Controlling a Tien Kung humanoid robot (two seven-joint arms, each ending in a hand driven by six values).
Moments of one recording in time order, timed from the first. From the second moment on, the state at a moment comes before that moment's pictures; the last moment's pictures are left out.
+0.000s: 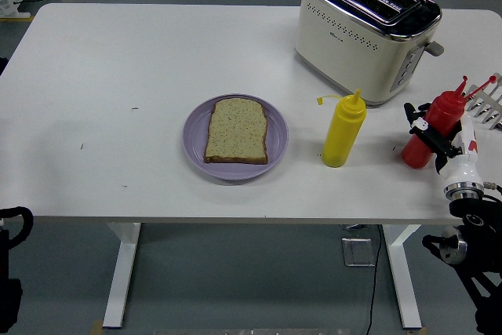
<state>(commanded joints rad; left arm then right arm) -0.12 0.00 -1.90 -1.34 0.55 0.10 -0.12 0.23 -0.18 1.14 1.16 -0.82 -0.39 0.42</state>
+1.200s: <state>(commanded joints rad) -0.12 0.00 -1.91 -1.34 0.55 0.10 -0.12 0.34 -0.31 1.21 1.41 -1.17 -0.40 0.29</state>
